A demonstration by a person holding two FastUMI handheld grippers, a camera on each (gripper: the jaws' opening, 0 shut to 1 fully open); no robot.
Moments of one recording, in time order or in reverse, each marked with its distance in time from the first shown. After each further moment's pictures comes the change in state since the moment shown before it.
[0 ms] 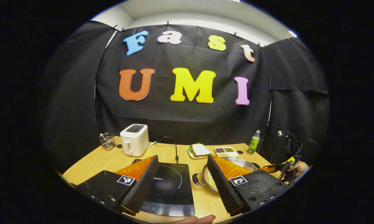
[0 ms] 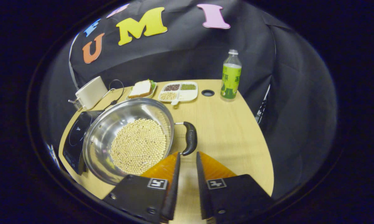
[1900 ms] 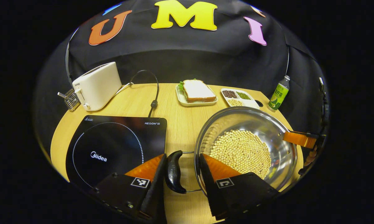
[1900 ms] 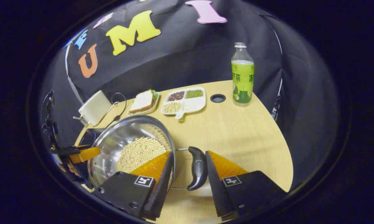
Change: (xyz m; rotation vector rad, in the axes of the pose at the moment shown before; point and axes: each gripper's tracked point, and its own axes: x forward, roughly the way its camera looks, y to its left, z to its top) left arm 0.164 -0.045 -0.194 -0.002 0.567 0.004; right arm 0.067 0.026 0.024 0.115 0.006 0.154
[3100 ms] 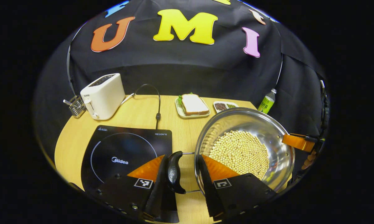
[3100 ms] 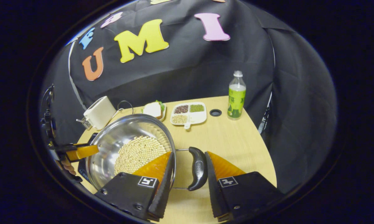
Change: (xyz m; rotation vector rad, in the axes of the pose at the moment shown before) left arm -0.082 0.015 0.043 0.000 -0.085 -0.059; right arm -0.100 0.051 0.034 -0.041 -0.092 -0.067
